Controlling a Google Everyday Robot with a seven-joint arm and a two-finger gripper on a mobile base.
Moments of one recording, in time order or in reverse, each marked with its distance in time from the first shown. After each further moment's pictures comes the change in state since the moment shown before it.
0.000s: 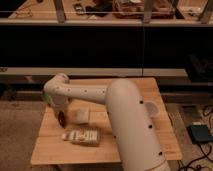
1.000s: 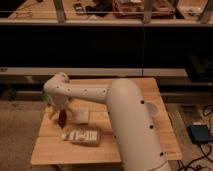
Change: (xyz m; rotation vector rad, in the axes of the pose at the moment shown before) arm -0.007 0.008 0.003 -0.024 -0.011 0.026
